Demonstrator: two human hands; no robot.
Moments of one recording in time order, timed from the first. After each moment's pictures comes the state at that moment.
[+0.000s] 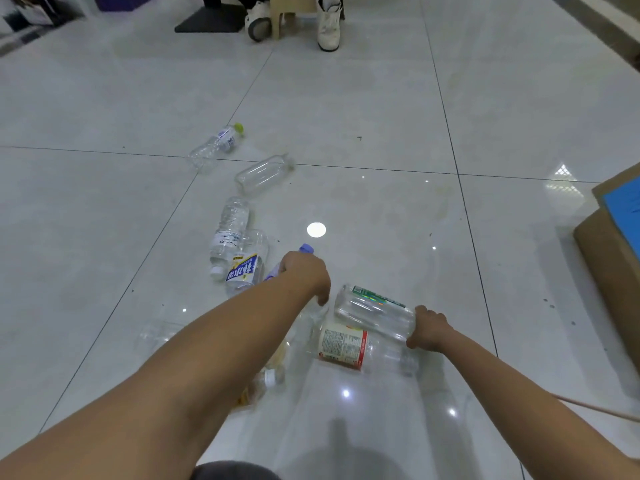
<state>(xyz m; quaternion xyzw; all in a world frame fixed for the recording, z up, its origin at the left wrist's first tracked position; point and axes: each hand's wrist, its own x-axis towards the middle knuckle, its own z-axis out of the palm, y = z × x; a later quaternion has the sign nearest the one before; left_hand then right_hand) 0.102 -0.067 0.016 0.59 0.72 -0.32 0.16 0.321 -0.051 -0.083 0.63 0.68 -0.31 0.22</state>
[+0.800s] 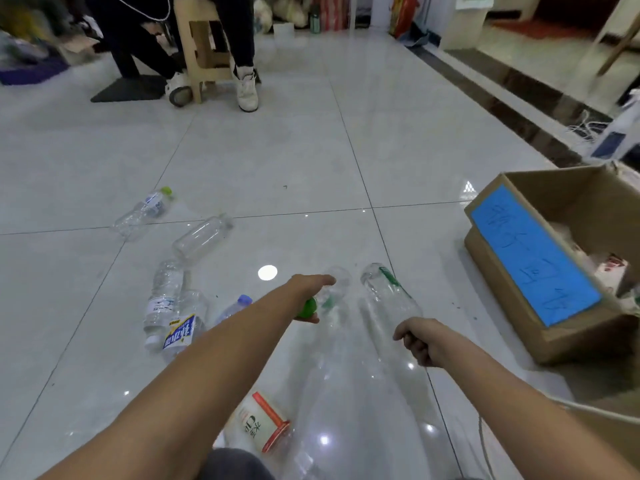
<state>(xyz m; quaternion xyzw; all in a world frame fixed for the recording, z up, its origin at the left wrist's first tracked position) 0.195 -0.032 0.064 0.25 0.74 0.20 0.59 0.410 -0.057 0.020 0.74 0.26 -0.61 -0.10</state>
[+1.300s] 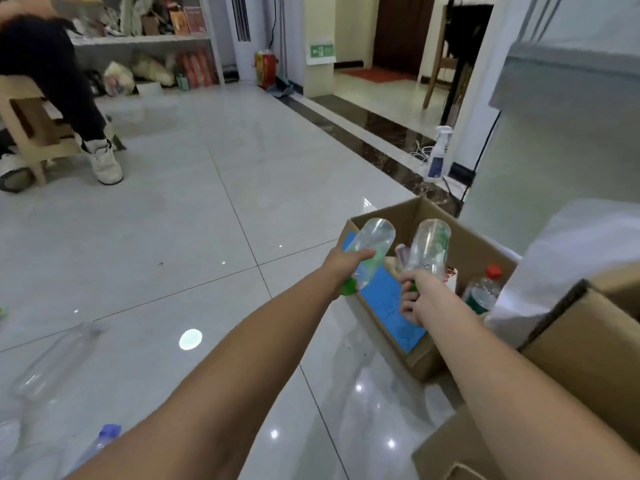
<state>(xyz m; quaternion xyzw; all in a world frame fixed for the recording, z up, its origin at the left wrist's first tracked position) 0.475 0.069 0.163 0.48 0.56 0.24 0.63 0.596 0.001 0.154 0.64 0.00 -0.58 -0.50</state>
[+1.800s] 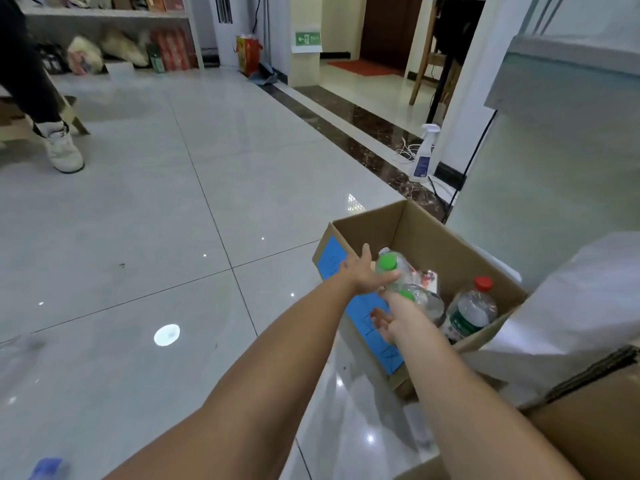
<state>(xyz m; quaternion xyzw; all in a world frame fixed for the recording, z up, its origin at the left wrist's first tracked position) 0.542 0.108 0.130 0.75 0.51 0.03 0.42 0.610 0.044 0.107 0.68 0.04 -0.54 -0.50</state>
